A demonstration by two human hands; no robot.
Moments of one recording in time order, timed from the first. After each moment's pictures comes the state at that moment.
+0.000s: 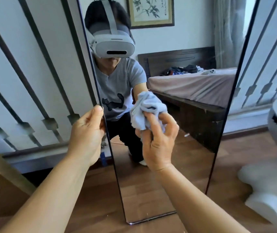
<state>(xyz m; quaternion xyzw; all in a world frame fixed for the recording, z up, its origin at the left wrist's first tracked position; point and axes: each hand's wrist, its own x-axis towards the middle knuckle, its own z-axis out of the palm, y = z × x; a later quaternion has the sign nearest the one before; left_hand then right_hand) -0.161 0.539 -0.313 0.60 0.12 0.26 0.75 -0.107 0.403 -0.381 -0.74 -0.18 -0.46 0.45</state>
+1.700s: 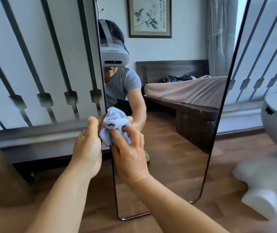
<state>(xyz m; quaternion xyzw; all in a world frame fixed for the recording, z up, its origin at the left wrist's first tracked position) -0.196 0.541 -0.403 0.64 0.08 0.15 0.75 -0.164 0.442 -0.460 -0.78 -0.30 -0.42 0.36</state>
